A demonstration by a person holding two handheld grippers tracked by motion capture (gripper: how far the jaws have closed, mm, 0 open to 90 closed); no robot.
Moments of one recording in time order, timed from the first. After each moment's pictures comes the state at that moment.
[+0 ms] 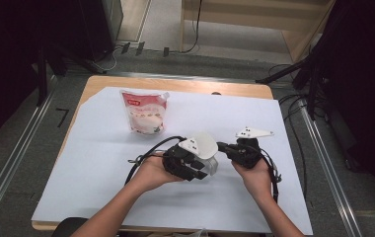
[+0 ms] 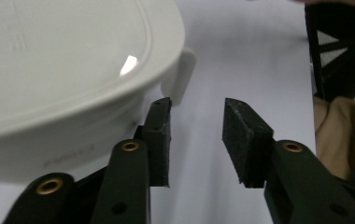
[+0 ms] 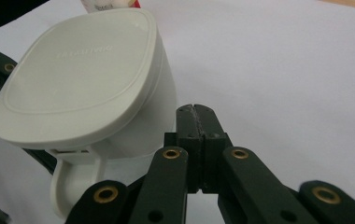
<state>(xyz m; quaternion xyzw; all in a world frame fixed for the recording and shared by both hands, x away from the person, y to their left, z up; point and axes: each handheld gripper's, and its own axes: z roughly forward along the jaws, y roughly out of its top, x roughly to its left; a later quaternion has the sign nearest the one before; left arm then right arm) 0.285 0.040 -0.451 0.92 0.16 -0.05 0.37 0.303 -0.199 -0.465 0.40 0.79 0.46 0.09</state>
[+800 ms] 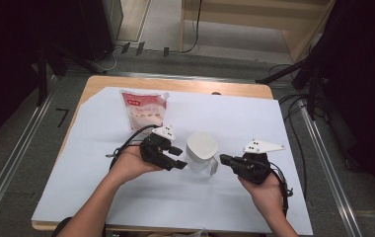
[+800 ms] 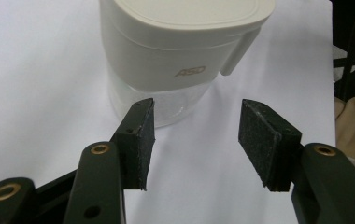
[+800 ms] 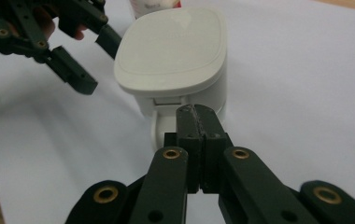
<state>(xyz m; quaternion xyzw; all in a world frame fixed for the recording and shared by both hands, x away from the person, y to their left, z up) 0.308 0.097 -0.442 0.90 0.21 -0.03 0.38 0.253 -0.206 -0.443 0.37 0.79 0.47 0.08</state>
